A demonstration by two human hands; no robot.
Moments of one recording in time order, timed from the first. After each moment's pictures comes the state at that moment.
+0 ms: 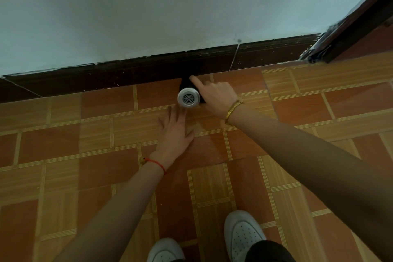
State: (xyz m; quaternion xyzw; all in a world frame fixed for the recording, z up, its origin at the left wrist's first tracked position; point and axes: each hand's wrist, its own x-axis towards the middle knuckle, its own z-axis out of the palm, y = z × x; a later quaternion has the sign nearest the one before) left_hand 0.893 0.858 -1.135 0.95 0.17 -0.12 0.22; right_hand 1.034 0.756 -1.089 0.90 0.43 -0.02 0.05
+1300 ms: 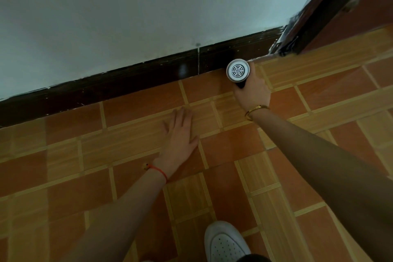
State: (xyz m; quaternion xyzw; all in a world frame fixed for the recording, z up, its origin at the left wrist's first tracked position) left_hand 0.942 0.788 -1.146 0.96 0.08 -0.13 0.21; right_hand 1.100 0.615 -1.112 0.96 0.03 -0.01 -0.26
